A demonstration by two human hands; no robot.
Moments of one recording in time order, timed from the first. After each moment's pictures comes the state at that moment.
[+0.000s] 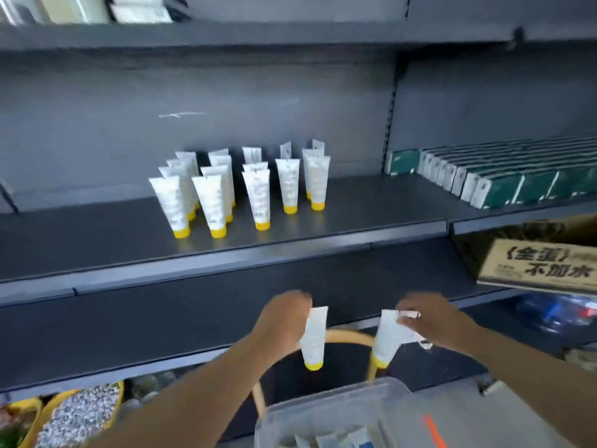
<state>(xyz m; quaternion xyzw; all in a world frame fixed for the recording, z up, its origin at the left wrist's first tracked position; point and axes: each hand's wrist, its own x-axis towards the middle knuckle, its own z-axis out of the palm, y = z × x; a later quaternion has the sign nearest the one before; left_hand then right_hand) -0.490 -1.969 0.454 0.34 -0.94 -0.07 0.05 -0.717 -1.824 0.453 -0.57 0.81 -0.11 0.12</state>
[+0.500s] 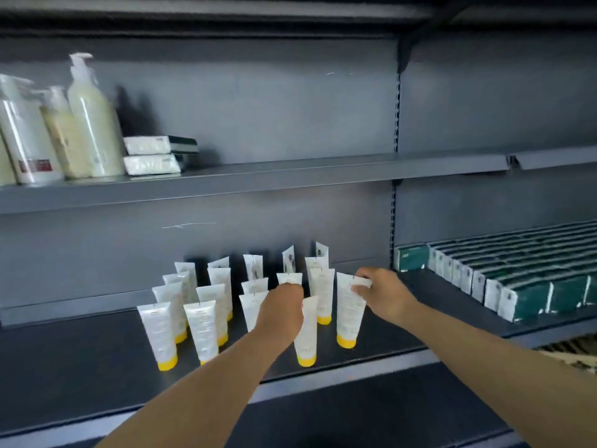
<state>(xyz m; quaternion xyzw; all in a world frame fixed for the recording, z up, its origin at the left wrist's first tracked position) -0.582 -2.104 0.616 0.41 -0.88 -0.06 0.20 -0.755 -2.019 0.626 -0.51 0.78 -0.35 0.08</state>
